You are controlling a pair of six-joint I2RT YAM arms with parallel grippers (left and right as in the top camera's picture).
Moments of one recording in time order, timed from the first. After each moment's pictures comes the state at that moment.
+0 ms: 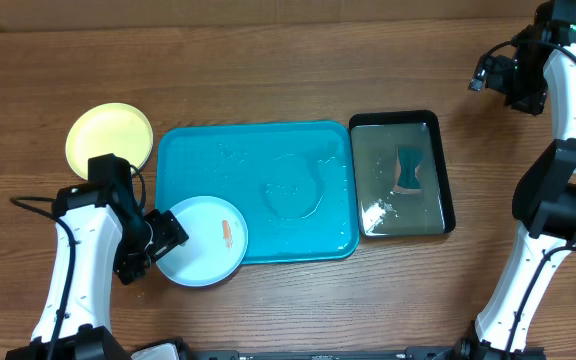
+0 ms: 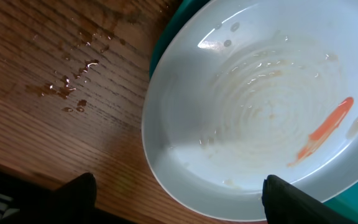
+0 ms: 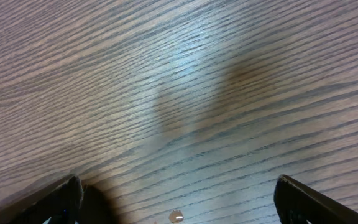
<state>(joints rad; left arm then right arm) 0.24 1.40 0.93 -1.18 0.06 -0.45 -0.25 2.39 2.24 -1.19 -0.14 0.15</state>
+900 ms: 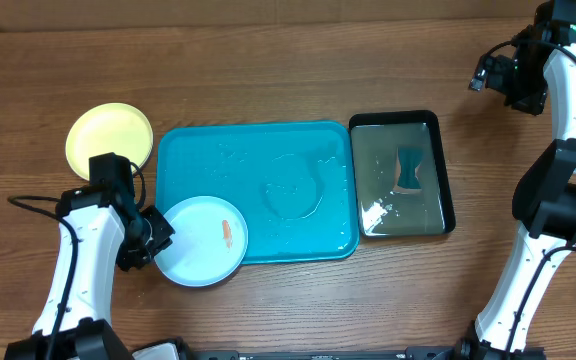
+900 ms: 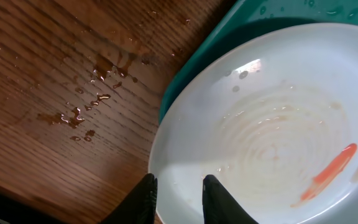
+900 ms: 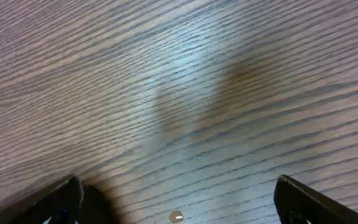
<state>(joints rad) 0.24 1.41 0.91 -1.08 0.00 -0.50 -0.25 2.39 2.24 -1.19 -0.14 0.15</state>
